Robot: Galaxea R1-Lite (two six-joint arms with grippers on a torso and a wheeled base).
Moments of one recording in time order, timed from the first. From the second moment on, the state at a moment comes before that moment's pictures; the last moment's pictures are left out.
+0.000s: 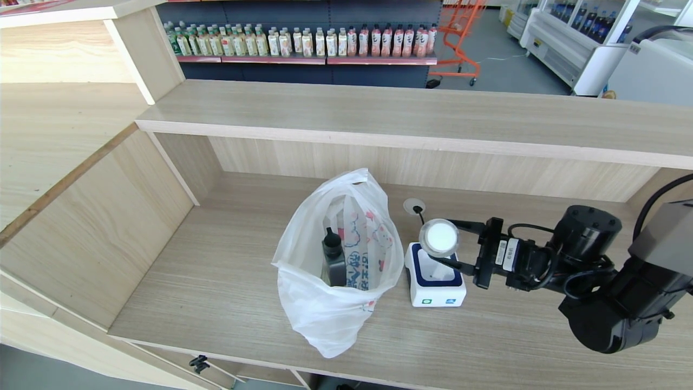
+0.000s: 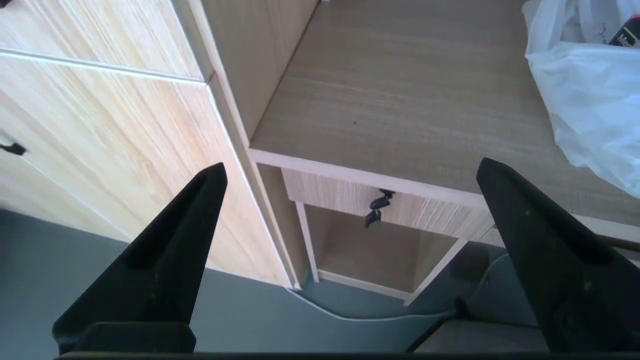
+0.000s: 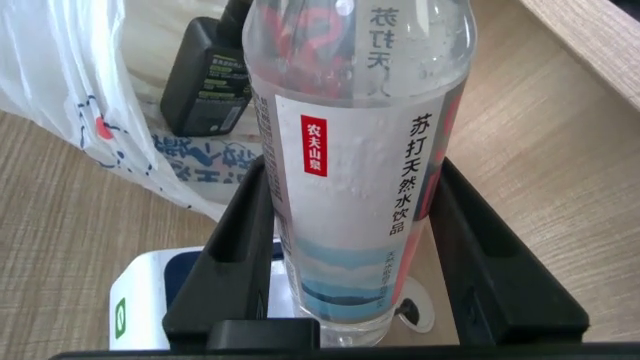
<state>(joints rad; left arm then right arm) 0.00 0.00 0.00 0.05 0.13 0.00 0.20 2.10 -0.60 -1.57 0.94 -0.89</state>
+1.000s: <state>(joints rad) 0.00 0.00 0.00 0.05 0.13 0.00 0.17 2.09 -0.60 -1.57 0.94 -0.93</state>
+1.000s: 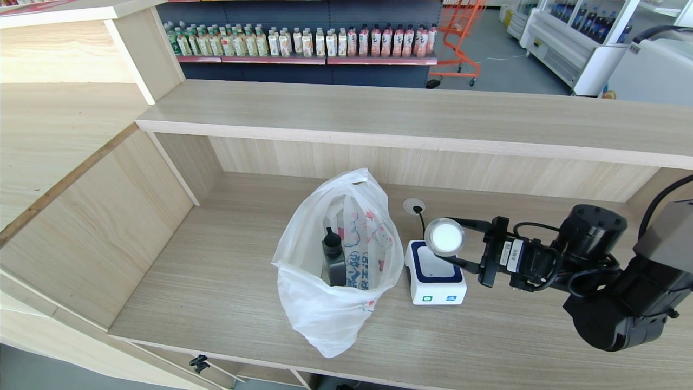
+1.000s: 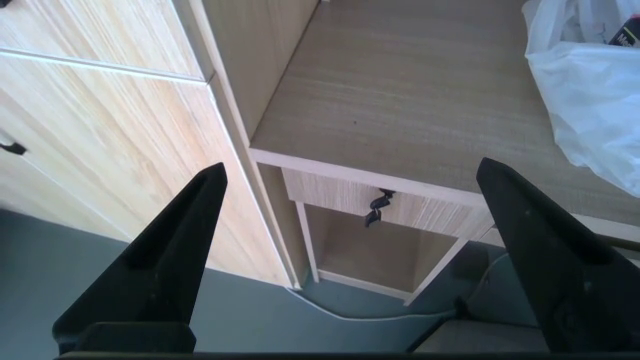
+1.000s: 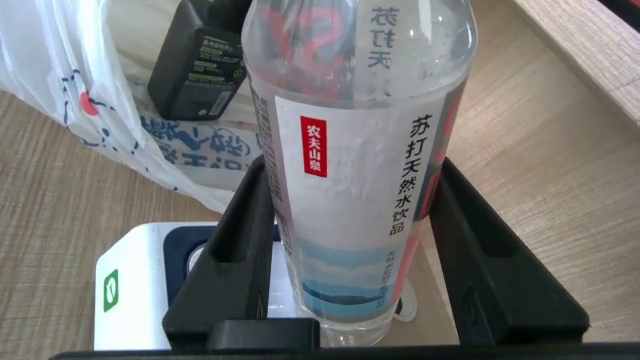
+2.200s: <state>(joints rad) 0.00 0.00 0.00 0.05 0.13 0.00 0.54 1.97 -0.90 -1.35 0.32 -0.13</state>
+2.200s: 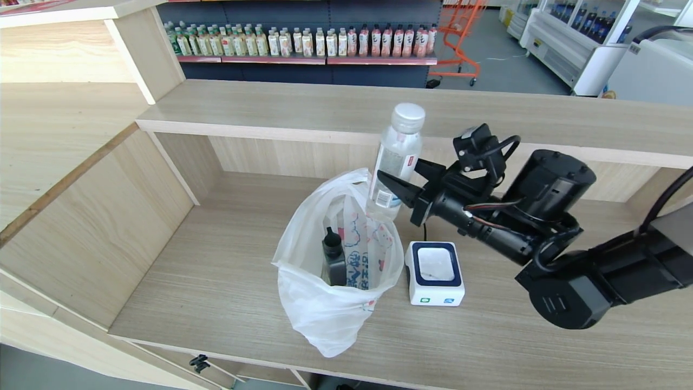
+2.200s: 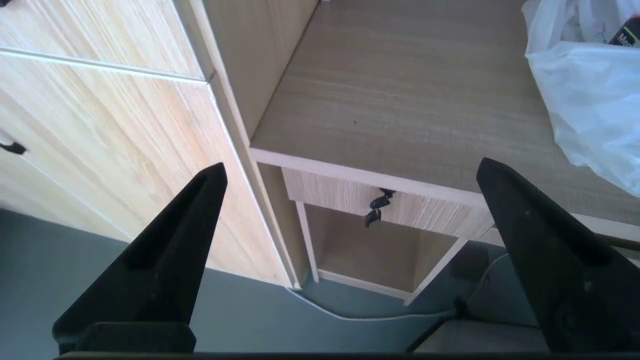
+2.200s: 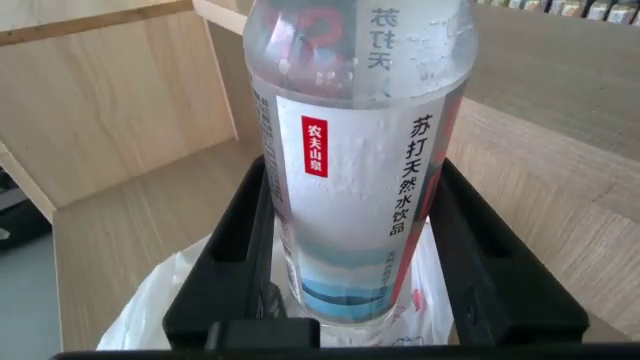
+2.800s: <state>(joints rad) 0.00 0.00 0.00 0.05 0.13 0.00 0.51 2.28 -1.18 -1.33 0.35 -0.03</state>
